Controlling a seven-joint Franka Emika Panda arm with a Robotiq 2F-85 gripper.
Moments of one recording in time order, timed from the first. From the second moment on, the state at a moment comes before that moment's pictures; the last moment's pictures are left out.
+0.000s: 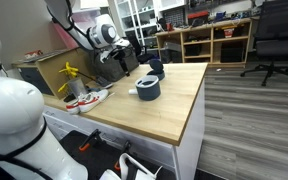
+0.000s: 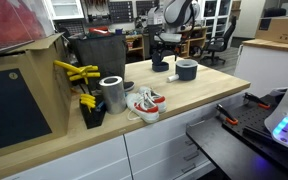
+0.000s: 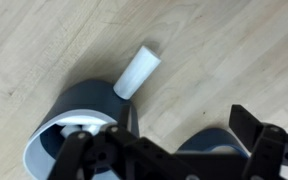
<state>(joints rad) 0.18 0.25 0.03 -2.17 -0.14 2.57 1.13</state>
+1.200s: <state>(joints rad) 0.22 0.49 -0.05 -2.13 -0.14 2.65 1.15</state>
